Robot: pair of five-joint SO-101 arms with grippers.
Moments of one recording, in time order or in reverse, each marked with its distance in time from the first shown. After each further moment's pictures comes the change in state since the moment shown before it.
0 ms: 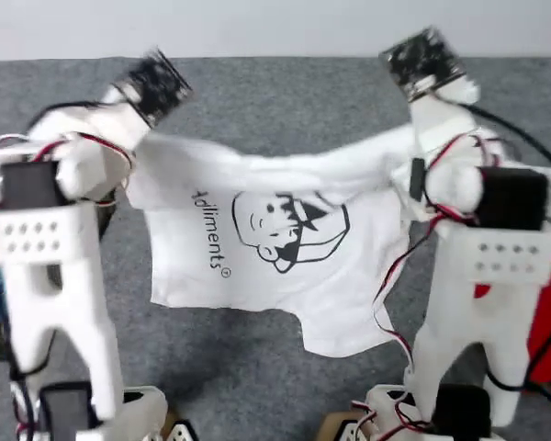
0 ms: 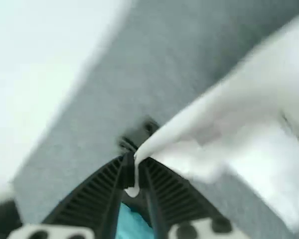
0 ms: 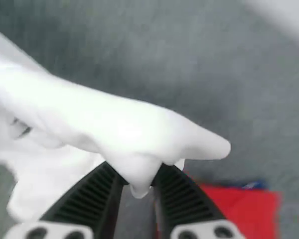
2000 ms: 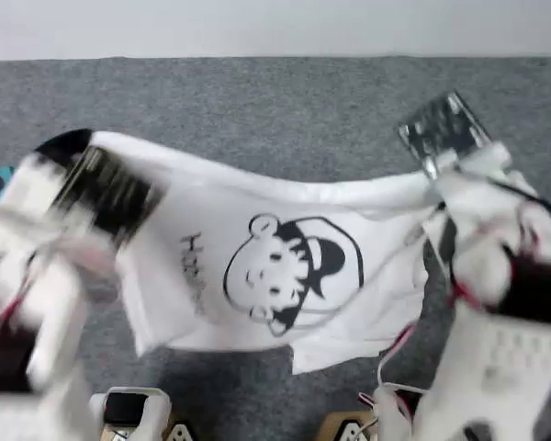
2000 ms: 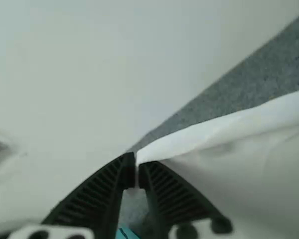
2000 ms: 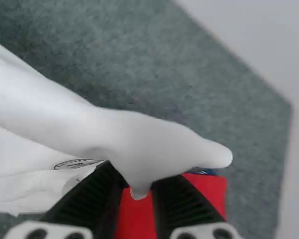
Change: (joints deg) left arm 4.8 -31.2 21.5 -11.3 8.5; right arm 7.9 -17.6 22.9 -8.1 13.3
